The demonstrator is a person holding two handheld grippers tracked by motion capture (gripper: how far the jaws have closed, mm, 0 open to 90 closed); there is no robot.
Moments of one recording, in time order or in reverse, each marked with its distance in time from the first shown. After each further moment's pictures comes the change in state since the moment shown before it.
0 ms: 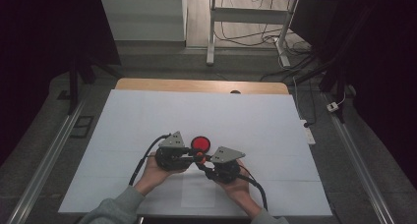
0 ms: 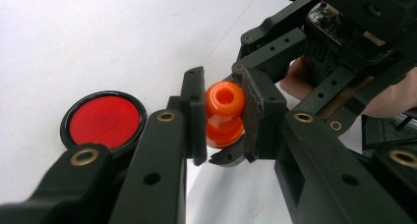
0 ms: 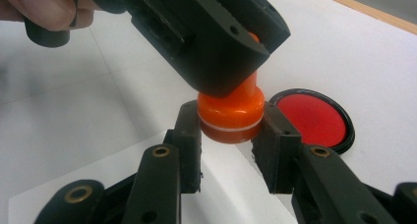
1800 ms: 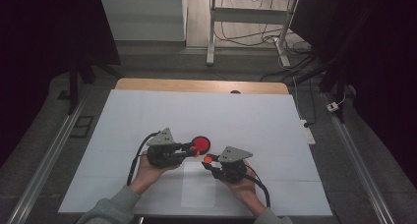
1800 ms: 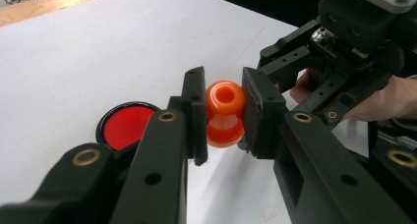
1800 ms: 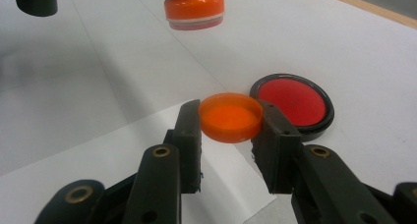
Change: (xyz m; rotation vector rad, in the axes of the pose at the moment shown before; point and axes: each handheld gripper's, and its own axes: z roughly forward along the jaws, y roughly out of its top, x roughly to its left) left arm 0.009 -0.005 -0.021 -0.093 0.043 -0.022; right arm -0.013 -0.012 -0.011 -0.009 -0.003 0.012
